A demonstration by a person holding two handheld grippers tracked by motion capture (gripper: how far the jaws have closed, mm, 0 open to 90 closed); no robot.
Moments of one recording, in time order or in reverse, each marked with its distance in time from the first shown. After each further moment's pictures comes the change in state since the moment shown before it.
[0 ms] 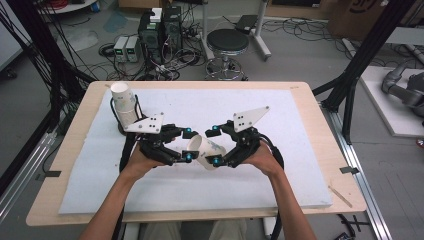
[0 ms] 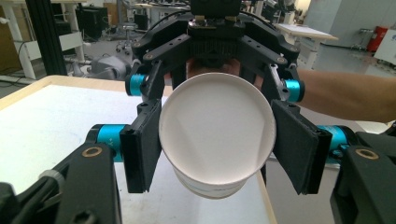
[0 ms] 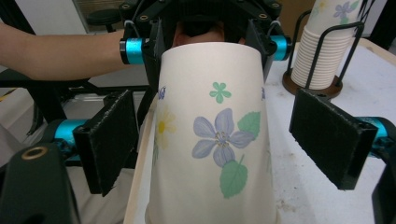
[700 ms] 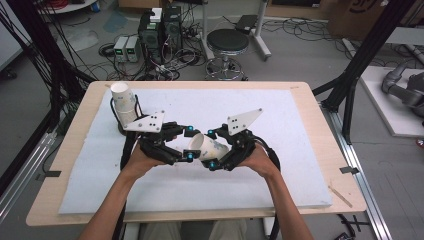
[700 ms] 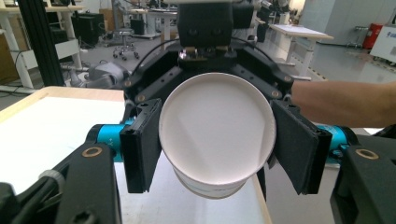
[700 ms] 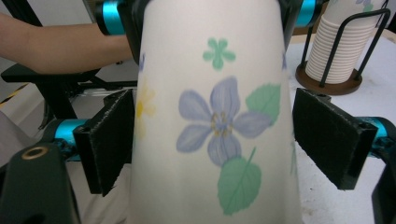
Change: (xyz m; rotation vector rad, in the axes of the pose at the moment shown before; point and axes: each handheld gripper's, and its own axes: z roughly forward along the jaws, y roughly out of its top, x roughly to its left) left arm -0.005 0.014 0.001 -0.015 -0.011 0.034; right arm 0.001 -0.003 0.012 0.027 0.034 0.011
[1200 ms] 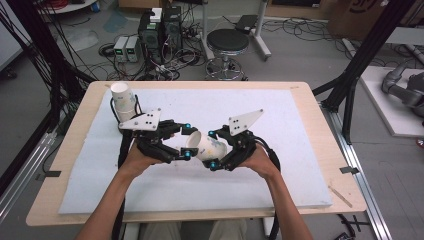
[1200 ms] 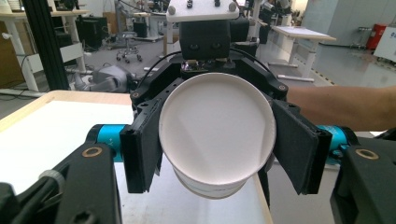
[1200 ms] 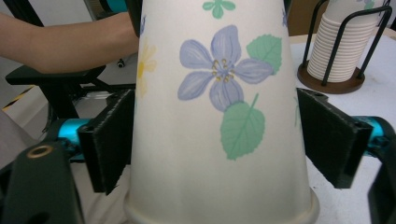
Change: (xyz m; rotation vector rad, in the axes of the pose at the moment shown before) left arm 0.000 0.004 -0.006 -0.008 0.009 0.003; right arm -0.001 -0.004 -0.002 -0.011 0.009 0.011
